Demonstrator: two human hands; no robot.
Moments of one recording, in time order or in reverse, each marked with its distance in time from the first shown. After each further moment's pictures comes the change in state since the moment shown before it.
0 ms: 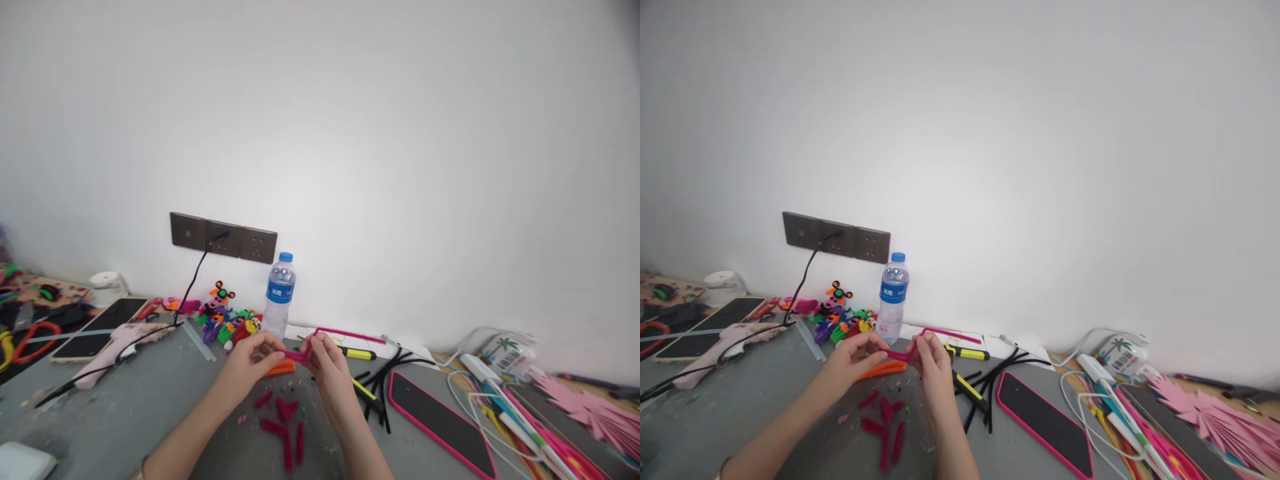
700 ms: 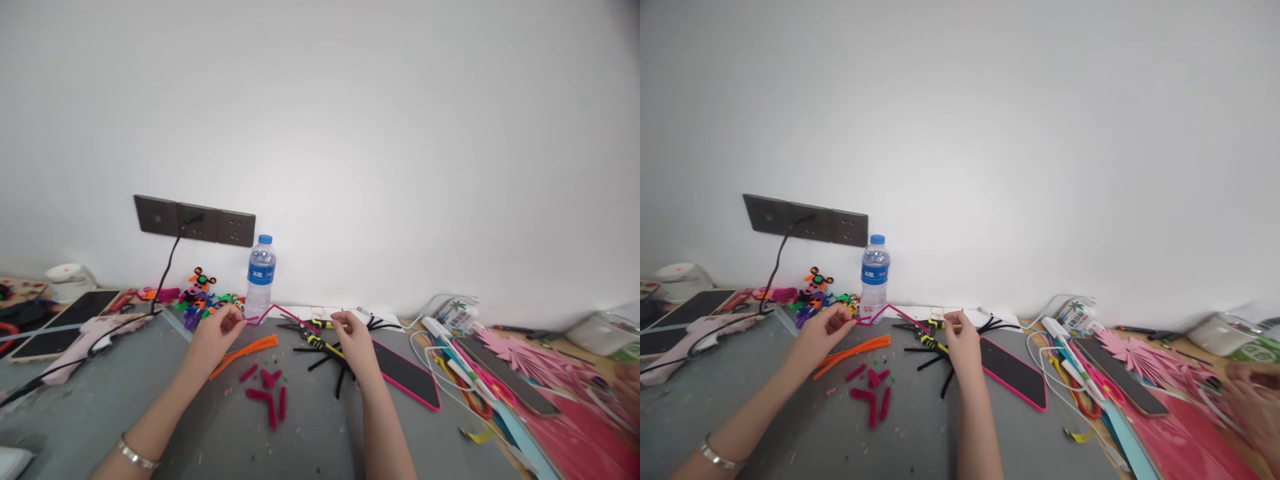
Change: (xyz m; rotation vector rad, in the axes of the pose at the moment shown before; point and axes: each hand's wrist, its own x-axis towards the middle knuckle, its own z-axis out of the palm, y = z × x) left_hand 0.011 -0.023 -0.029 0.496 0.171 0.100; right_hand 0.005 -0.050 -0.083 -0.767 0.317 -0.247
